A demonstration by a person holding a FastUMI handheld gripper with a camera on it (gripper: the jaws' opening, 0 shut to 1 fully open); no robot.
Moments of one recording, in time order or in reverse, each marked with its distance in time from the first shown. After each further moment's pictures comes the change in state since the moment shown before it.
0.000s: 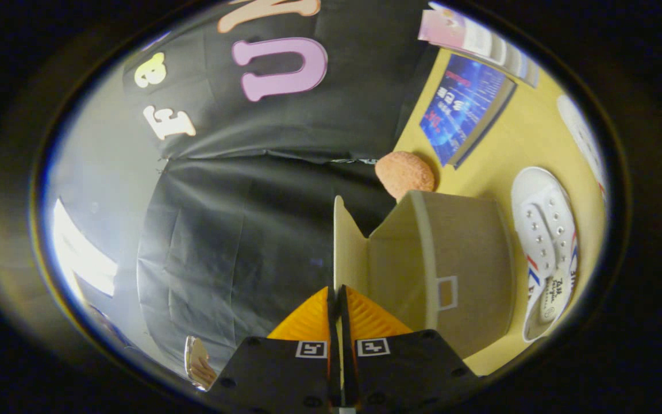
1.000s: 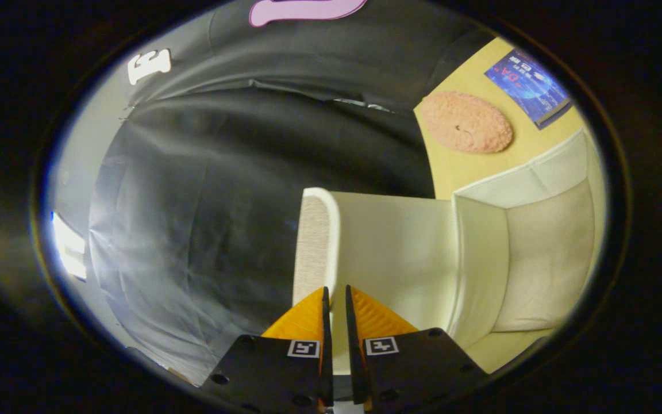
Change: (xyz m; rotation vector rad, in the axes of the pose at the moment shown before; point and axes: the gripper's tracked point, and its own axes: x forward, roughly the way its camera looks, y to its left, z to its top) arm 0.189 0.034 -0.082 -0.064 0.178 -0.175
